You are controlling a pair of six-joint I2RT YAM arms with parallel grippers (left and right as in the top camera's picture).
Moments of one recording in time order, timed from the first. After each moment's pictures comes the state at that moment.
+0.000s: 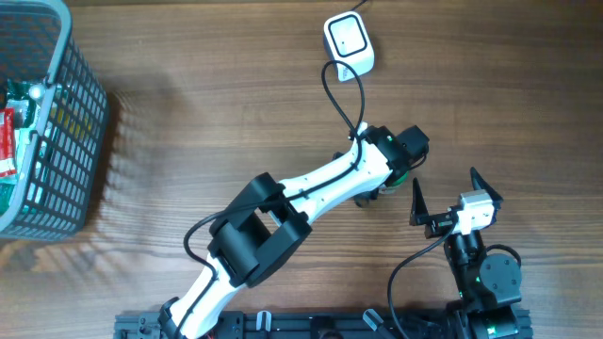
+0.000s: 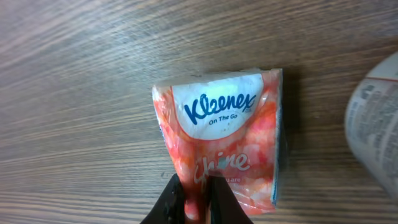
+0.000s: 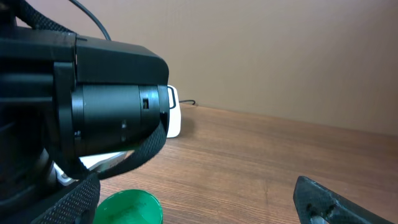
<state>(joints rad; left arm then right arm) -0.95 2.23 1.76 -1.16 -0.33 -0.68 0.19 0.02 0.01 0.01 0.03 -0.10</state>
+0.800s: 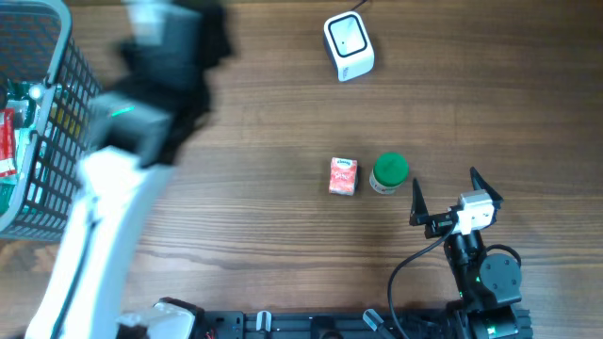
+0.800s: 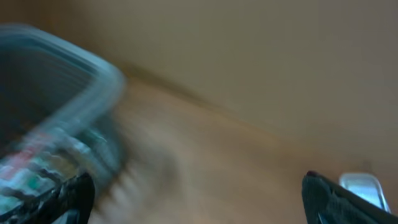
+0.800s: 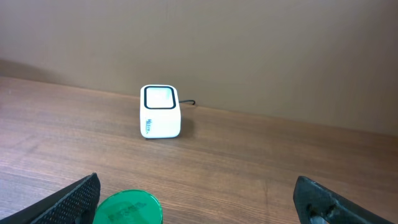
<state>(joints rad) -0.30 1.44 1.79 -0.88 -0.66 -0.43 0.19 0.02 0.01 0.01 0.03 -0.10</state>
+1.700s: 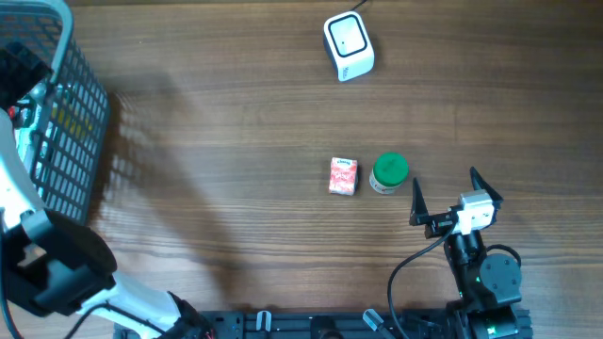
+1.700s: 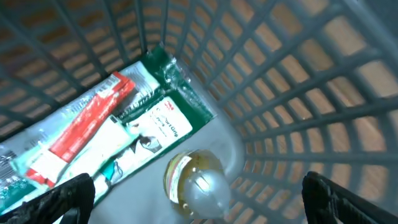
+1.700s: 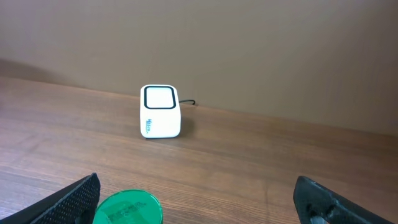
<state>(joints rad) 0.59 1.86 1.79 -0.80 0.02 -0.27 0.19 0.02 0.01 0.01 0.03 -0.10</state>
